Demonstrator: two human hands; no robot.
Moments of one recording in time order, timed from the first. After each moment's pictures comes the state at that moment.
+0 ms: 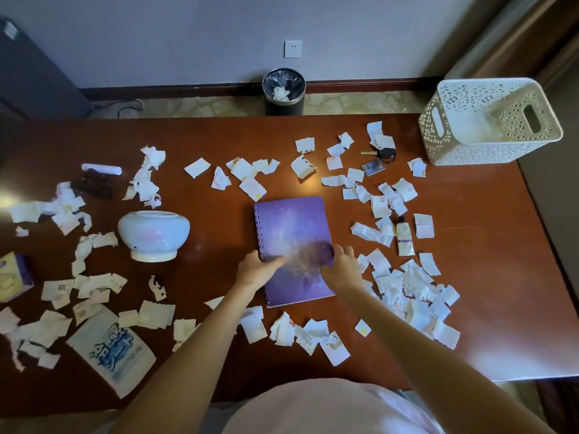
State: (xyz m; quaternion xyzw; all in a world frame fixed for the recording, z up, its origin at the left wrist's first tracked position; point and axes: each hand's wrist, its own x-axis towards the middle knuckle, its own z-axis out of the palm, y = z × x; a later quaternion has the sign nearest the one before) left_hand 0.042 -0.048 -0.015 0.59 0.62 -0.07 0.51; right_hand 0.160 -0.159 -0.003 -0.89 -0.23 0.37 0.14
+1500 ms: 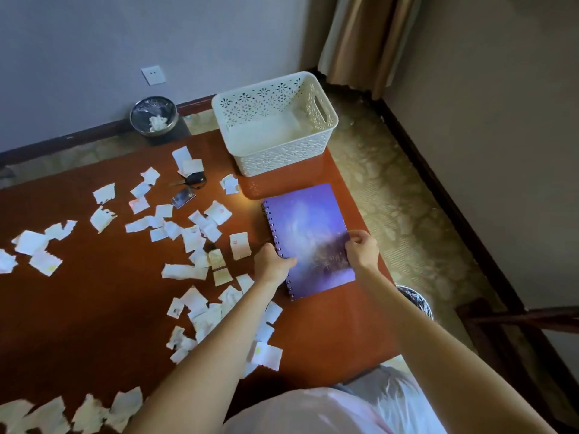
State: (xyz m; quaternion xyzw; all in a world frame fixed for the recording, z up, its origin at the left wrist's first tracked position) left_hand 0.361 -0.278 -0.016 0.72 0.49 -0.11 0.48; right_hand 0.459 -0.406 -0.009 -0.87 0.12 0.25 0.41
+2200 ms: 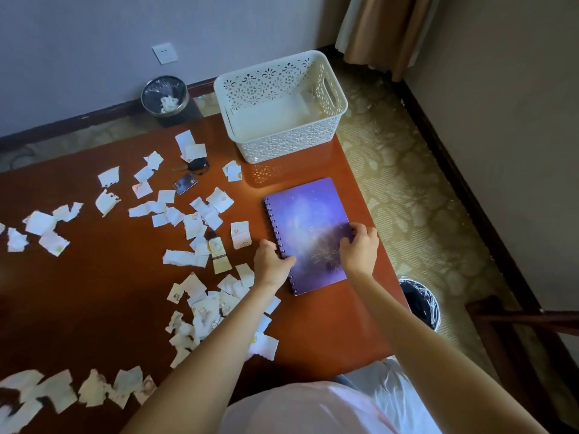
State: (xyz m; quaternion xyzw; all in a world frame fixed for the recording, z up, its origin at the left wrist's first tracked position) left_hand 0.350 -0.292 -0.018 0.73 0.50 -0.10 0.45; right_hand 0.448 -0.404 -0.025 -0.93 0.01 0.21 0.30
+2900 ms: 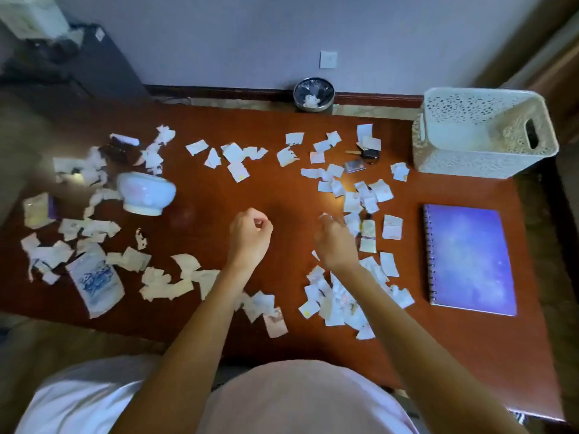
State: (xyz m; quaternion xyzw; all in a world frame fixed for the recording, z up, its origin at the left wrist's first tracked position) left_hand 0.109 -0.141 0.068 0.70 0.62 0.11 0.34; right_hand 0.235 -0.214 0.038 -0.84 -0.41 0.30 0.21
